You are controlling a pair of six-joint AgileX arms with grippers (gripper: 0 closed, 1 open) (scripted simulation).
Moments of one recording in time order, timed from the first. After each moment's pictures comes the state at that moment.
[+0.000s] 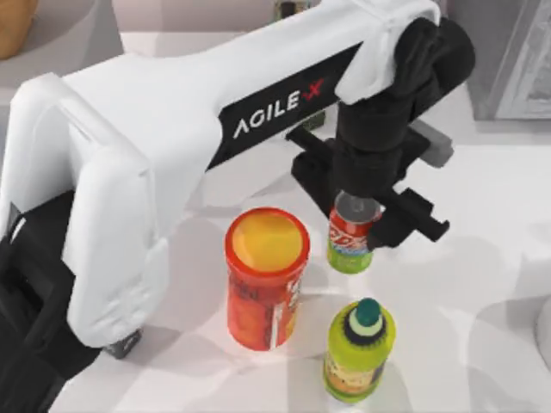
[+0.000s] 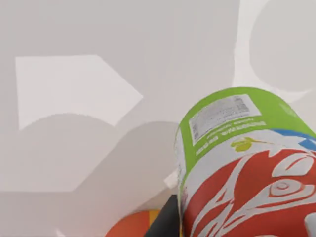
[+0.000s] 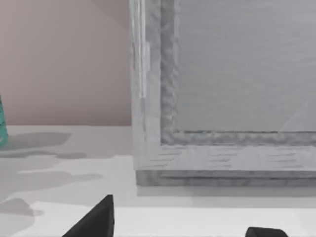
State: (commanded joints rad) left arm -0.84 2.39 2.25 -1.41 0.00 -0.04; right arm 0.00 0.00 0.00 0.00 0.00 0.00
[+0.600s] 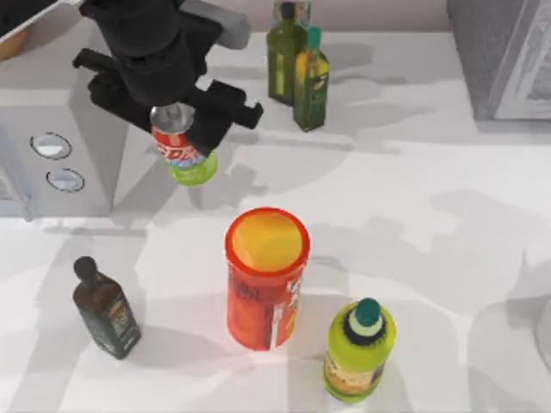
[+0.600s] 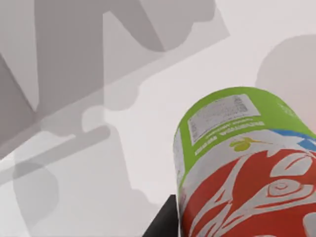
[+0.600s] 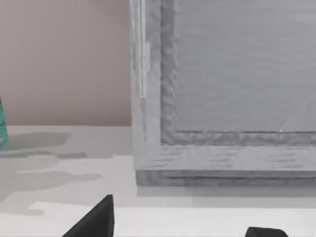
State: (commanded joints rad) left arm -0.48 1.91 1.80 -1.27 0.00 0.01; right arm 0.00 0.00 0.00 0.00 0.00 0.00
